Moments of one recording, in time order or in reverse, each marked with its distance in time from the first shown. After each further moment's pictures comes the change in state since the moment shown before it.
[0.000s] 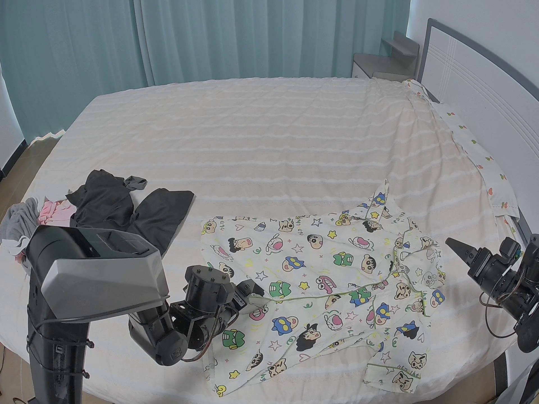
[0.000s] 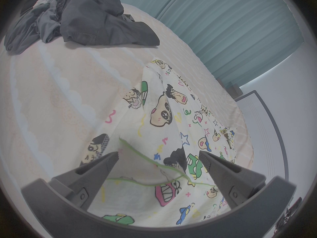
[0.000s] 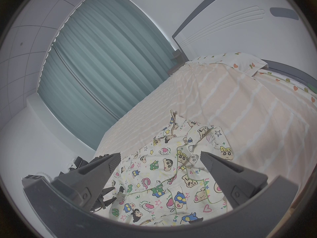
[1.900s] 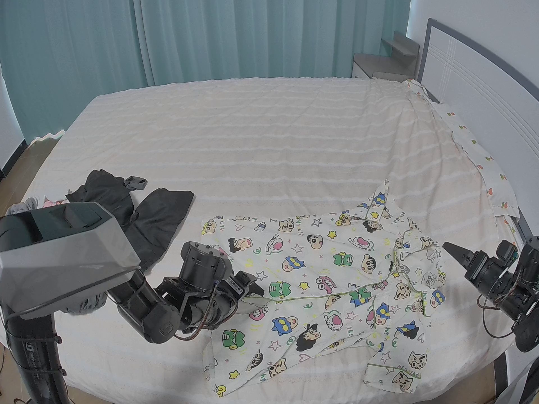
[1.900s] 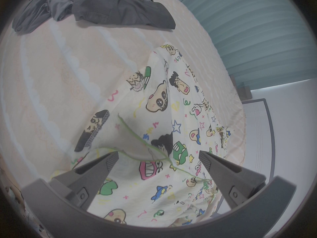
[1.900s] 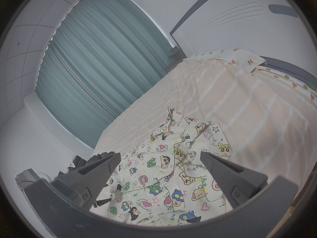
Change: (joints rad) left arm 0.021 -0.158 -0.103 0.396 -0.181 -0.201; right arm 0.000 0.036 0.000 -0.001 -0.001 -0.002
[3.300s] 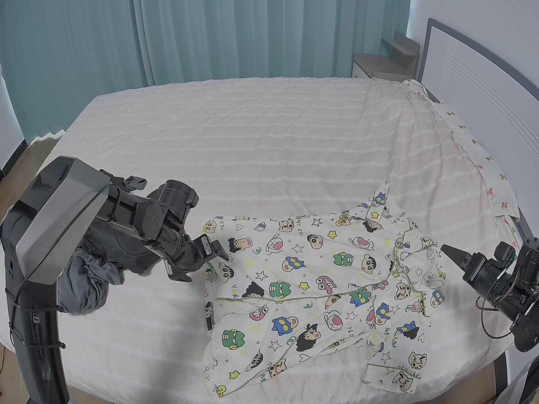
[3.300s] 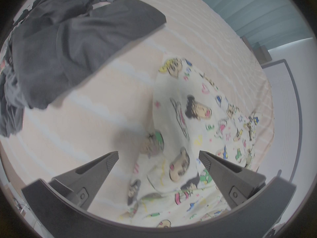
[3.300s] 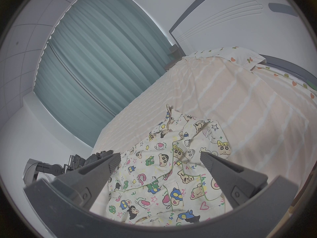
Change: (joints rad) left arm 0.289 0.109 -0.686 0.912 -0.231 0.548; right arm 0.003 0.019 0.000 0.000 -0.002 -0.005
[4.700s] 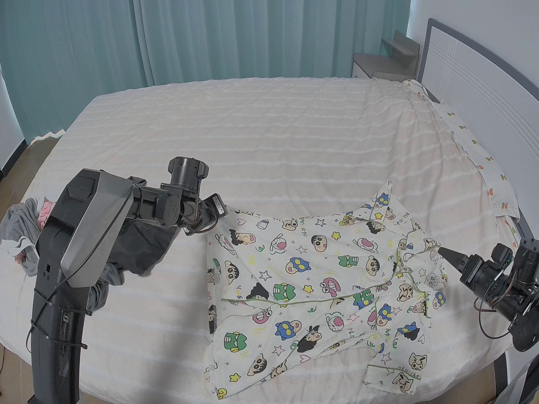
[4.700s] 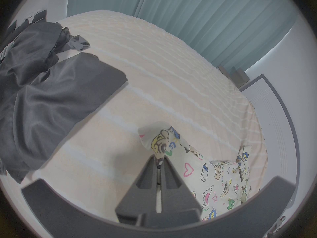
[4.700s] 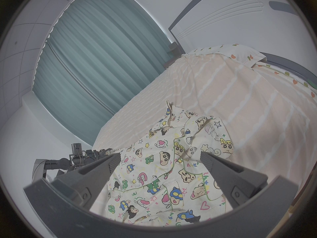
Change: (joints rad) left arm 0.013 0.206 -0.361 -0.237 0.143 0.050; right arm 0.008 0.023 -0.004 0.002 -0.001 -0.002
